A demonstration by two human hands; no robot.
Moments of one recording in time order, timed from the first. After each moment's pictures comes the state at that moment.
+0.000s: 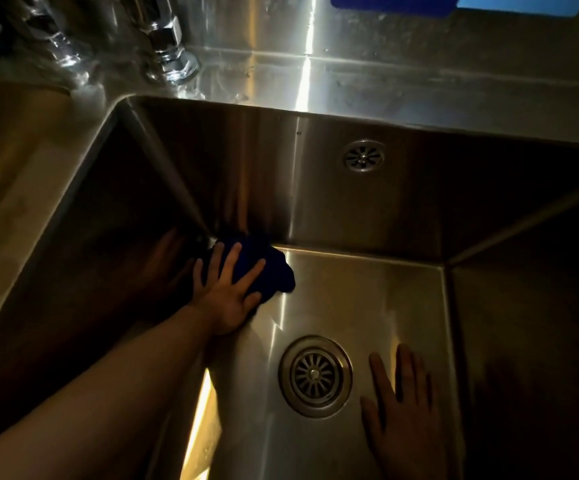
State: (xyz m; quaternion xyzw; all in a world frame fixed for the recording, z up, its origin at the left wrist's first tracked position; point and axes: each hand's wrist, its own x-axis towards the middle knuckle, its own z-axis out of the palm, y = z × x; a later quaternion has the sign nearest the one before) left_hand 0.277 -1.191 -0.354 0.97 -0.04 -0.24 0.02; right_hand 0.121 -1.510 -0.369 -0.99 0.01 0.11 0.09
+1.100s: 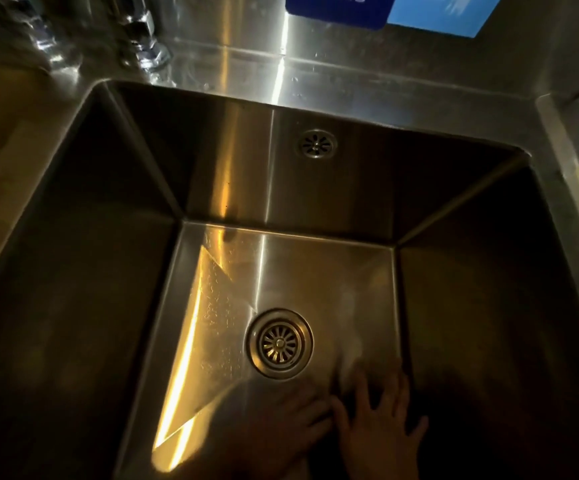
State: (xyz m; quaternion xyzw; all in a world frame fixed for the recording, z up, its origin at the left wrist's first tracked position) left_hand 0.074 -1.304 -0.364 0.89 -0.40 -0.14 0.18; right_hand 0.070 -1.493 -0.298 -0.94 0.17 0.30 -0.02
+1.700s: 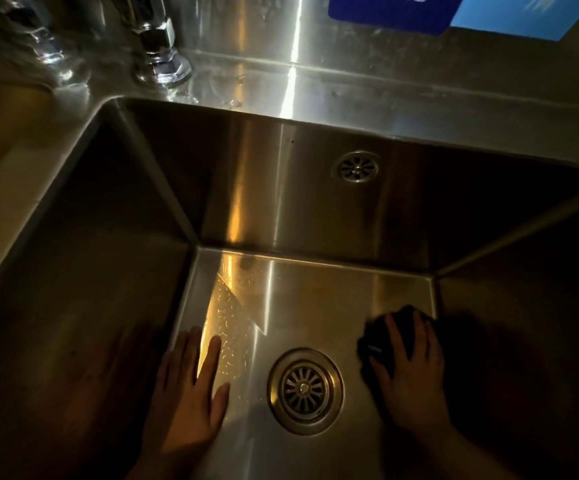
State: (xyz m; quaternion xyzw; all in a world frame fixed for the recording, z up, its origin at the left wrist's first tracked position) left_hand 0.137 -1.186 -0.374 0.99 -0.01 -0.09 0.10; right_hand 0.197 -1.522 -0.343 -0.99 0.03 0.08 0.10
